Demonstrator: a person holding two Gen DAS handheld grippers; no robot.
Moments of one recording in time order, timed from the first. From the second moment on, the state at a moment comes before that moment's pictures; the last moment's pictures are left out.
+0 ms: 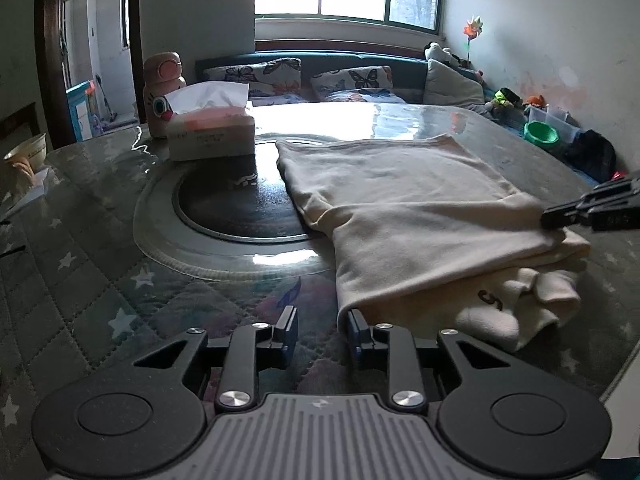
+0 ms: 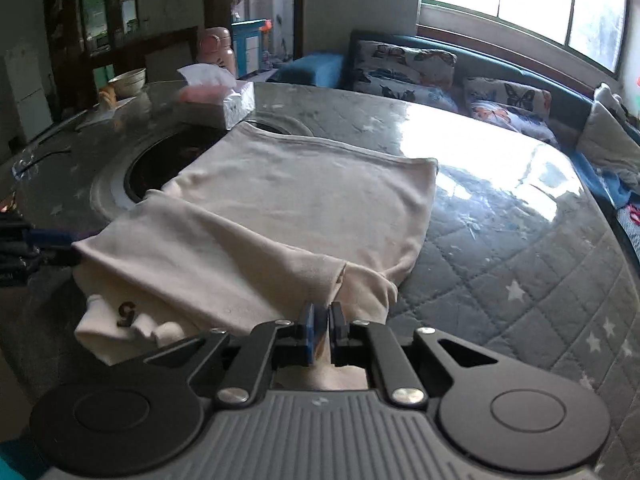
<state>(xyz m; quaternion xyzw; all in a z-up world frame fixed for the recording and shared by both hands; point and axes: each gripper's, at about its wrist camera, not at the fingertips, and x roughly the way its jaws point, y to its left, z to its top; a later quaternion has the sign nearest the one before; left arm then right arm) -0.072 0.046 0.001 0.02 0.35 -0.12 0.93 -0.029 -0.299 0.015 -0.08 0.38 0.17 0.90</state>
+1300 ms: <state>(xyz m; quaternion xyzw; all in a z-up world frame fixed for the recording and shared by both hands) -0.019 0.001 0.014 0.04 0.34 -0.20 0.92 -0.031 -0.281 0.012 -0.13 0.35 0.25 0.89</state>
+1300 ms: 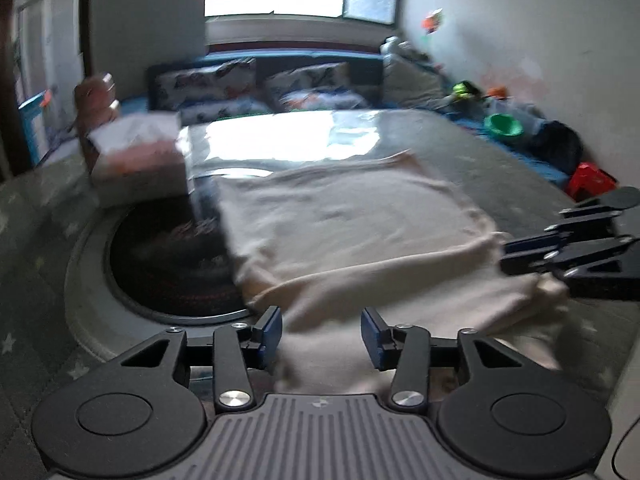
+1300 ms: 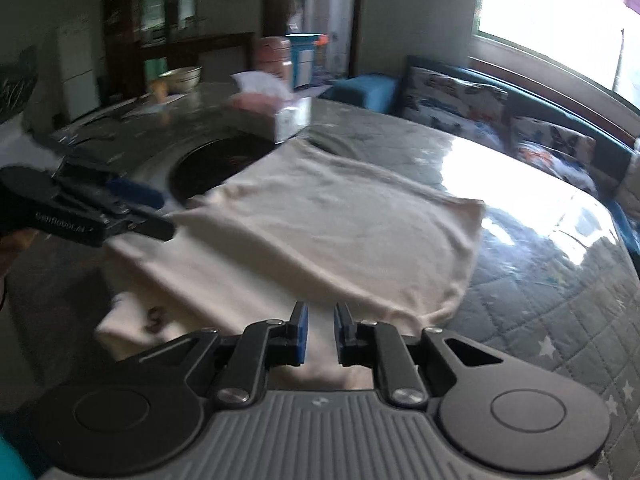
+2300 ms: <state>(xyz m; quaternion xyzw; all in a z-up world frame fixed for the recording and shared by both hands) -0.078 -0.036 0.003 0.01 0.41 -0.26 0.87 -0.115 -0.280 0.004 -0.31 0.30 0.31 0.85</state>
